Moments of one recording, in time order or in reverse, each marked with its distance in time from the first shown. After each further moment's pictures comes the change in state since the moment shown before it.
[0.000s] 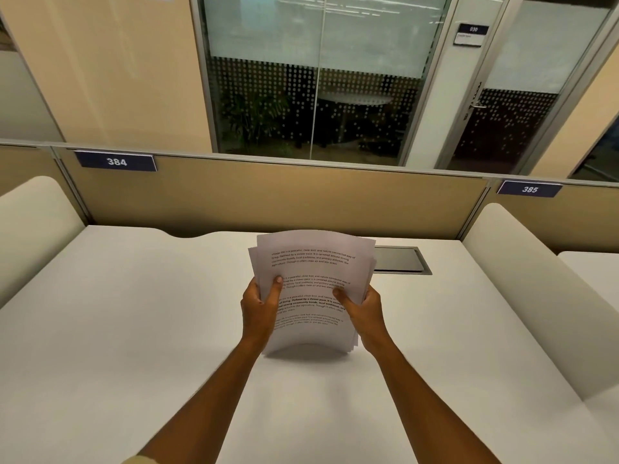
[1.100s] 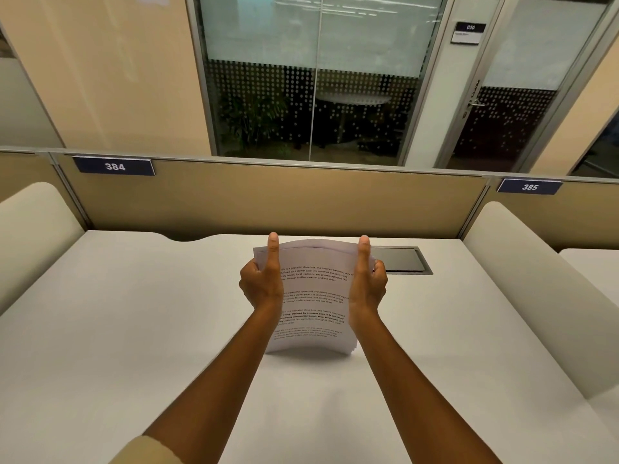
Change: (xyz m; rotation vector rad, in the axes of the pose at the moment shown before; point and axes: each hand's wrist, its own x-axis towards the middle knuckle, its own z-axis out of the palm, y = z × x) left_hand 0.022 0.063 0.029 0.061 0.337 -0.106; right_hand 0.006 -0.071 0.032 0.050 0.433 0.100
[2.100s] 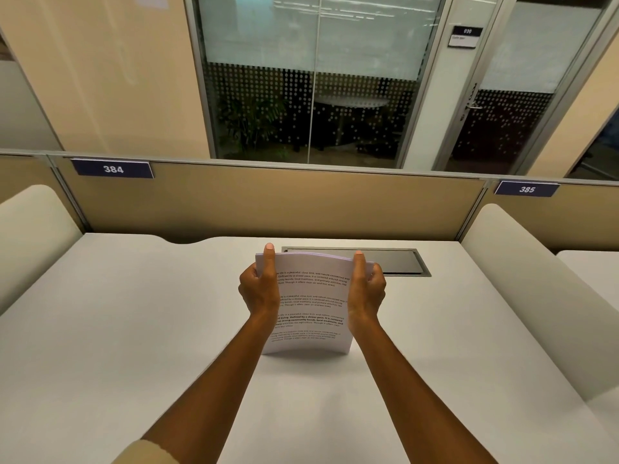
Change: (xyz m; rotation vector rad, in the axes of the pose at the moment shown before) left_hand 0.005 -0.014 -0.003 0.016 -0.090 0.027; right_hand 0.002 0.010 -0.005 -0.074 -0.015 -0.074
